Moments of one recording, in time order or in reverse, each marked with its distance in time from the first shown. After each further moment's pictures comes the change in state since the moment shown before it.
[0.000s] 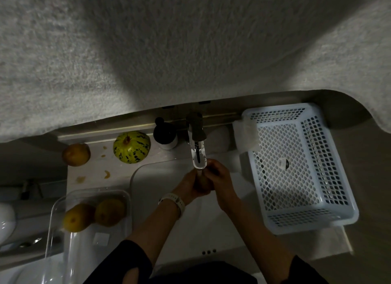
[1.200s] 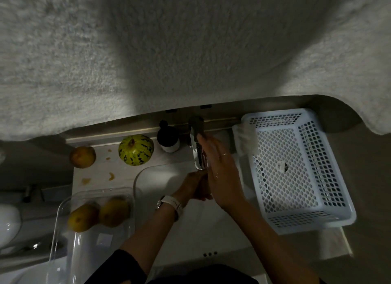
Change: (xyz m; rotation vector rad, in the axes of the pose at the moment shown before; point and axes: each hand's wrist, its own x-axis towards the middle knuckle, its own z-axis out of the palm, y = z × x) left_hand -0.022 0.007 -0.001 0.549 0.090 0.162; right_hand -0.032 -0.070 0.007 -0.752 0.020 -0.816
